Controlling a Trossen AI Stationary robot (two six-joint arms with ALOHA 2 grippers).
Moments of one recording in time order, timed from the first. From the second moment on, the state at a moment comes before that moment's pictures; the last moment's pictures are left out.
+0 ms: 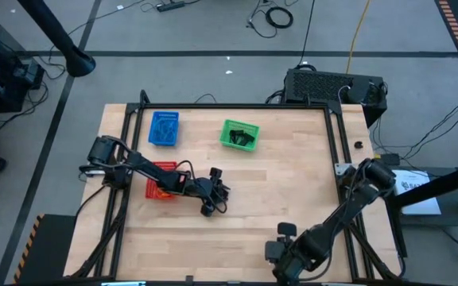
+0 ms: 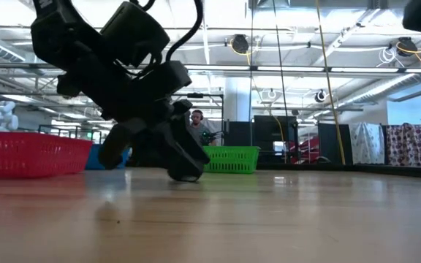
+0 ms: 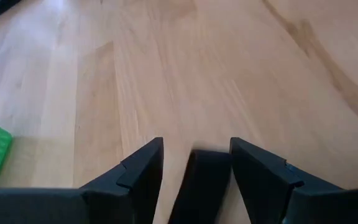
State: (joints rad) left arm -0.18 1.84 0.71 0.48 -0.17 0.36; right arm 0.78 1.89 1.44 -0.83 0.12 0.90
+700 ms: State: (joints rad) left arm -0.07 1.84 0.80 0.44 -0.11 0.29; right arm 0.79 1.90 1.43 -0.79 0.41 0.72
